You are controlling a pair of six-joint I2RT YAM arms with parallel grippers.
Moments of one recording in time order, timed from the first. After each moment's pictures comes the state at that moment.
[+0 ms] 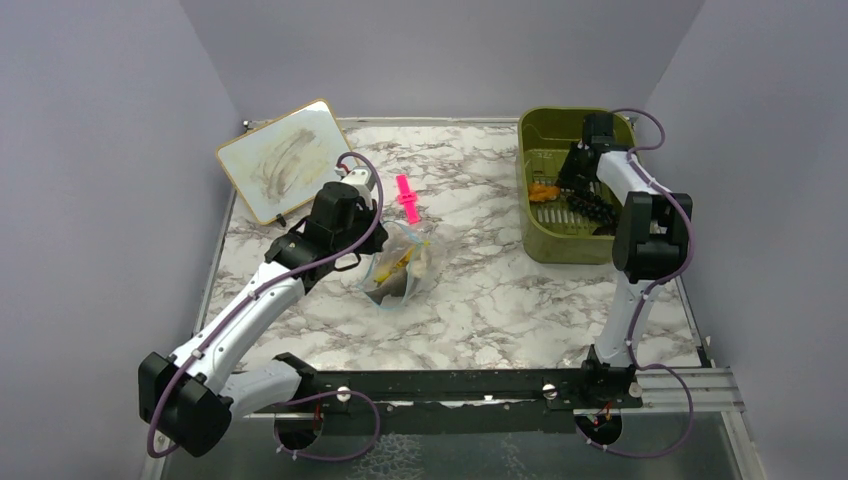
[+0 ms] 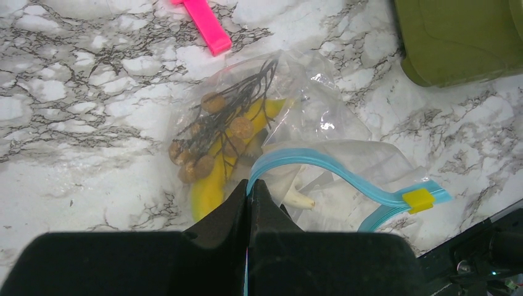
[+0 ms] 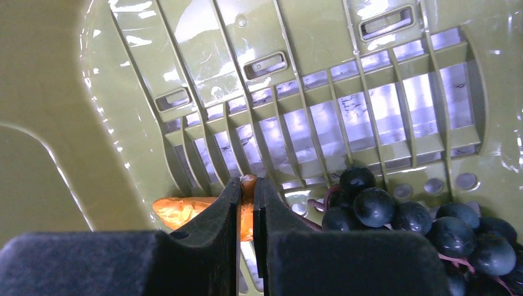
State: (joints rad) left arm -0.53 1.09 0.94 -0.47 0.03 -0.40; right arm -0.05 2.07 1.61 -0.49 -0.03 0.39
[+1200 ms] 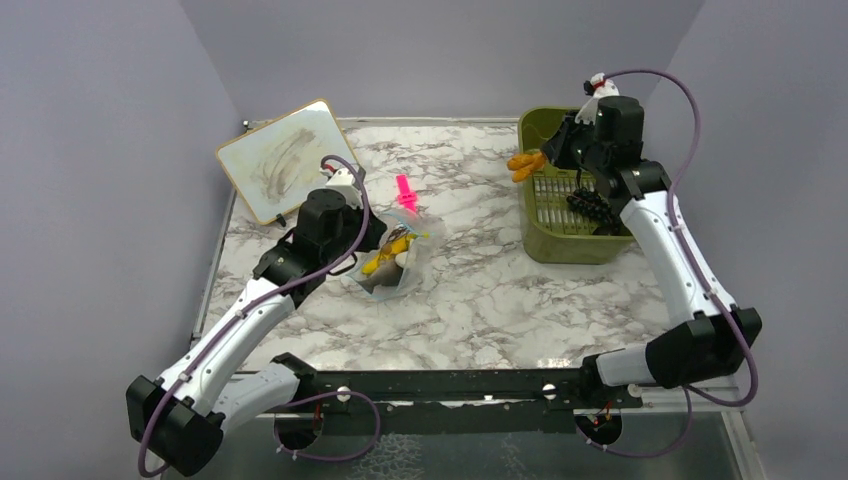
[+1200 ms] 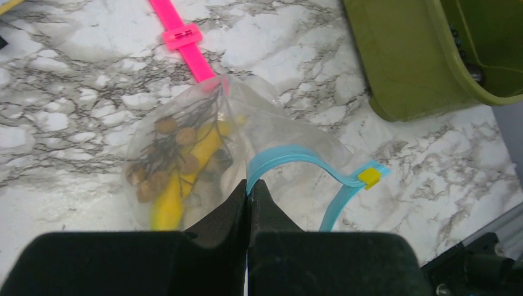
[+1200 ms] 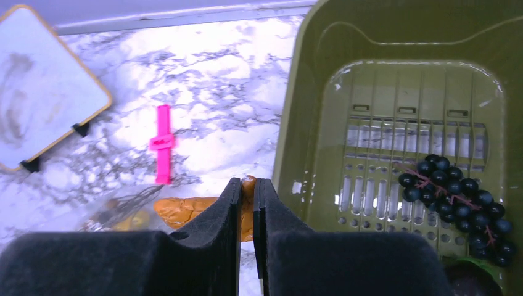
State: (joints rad) left arm -0.53 0.97 0.88 -0.37 -0.01 -0.43; right arm 0.18 1.43 1.45 -0.47 -0.05 0.25
